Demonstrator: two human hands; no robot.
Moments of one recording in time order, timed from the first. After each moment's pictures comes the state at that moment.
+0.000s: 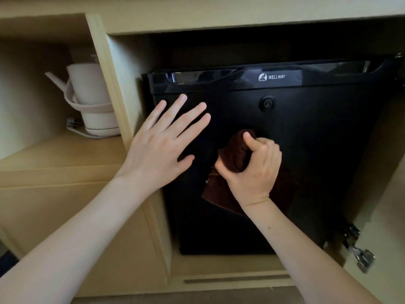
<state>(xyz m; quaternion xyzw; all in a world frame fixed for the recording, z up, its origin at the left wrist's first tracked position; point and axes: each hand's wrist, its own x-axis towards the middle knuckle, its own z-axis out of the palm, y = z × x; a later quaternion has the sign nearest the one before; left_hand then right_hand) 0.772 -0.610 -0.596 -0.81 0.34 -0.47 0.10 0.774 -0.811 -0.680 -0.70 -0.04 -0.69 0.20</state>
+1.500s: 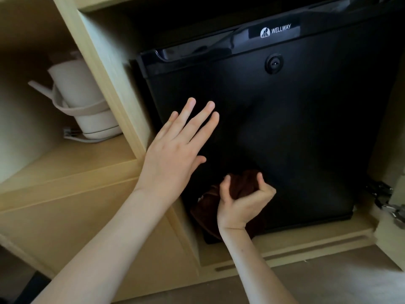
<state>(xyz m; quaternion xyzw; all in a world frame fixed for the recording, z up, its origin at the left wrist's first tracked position) 0.764 -0.610 -0.626 -0.83 0.37 -0.40 0.08 0.783 -0.715 -0.794 -0.58 0.18 -0.66 0.44</state>
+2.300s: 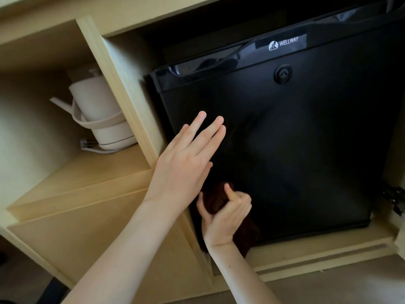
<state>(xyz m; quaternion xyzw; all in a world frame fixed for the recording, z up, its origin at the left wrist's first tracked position) 0.764 -0.602 -0.625 -0.82 0.39 -0.41 0.07 0.790 -0.660 -0.799 -0.64 0.12 -0.66 0.37</state>
